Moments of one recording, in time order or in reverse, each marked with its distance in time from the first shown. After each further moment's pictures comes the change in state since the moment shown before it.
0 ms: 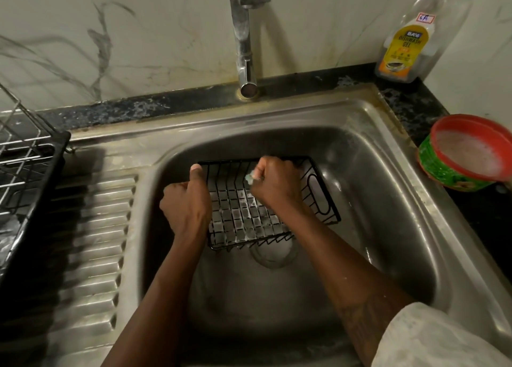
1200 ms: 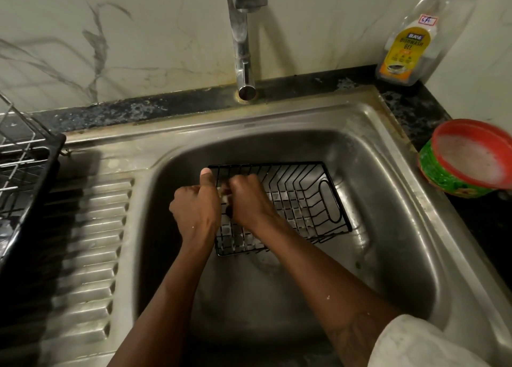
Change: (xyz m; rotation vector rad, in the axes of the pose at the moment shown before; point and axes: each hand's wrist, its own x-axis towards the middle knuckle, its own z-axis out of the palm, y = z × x) left_hand -0.014 0.007 0.012 0.030 -0.054 0.030; right_hand -0.014 -0.030 0.026 0.114 -0.220 -0.176
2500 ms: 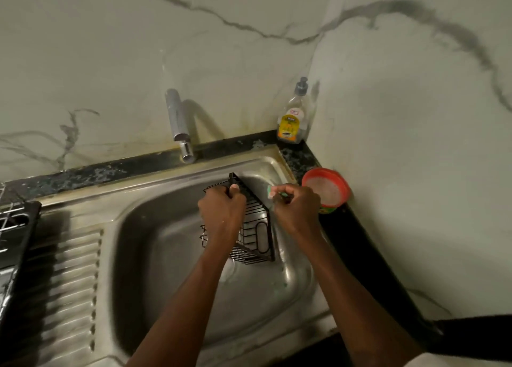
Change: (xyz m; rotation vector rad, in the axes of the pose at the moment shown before) left_hand -0.110 0.139 0.026 0.149 -0.299 0.232; right_hand -0.123 0.035 -0.203 0.176 0.720 0.216
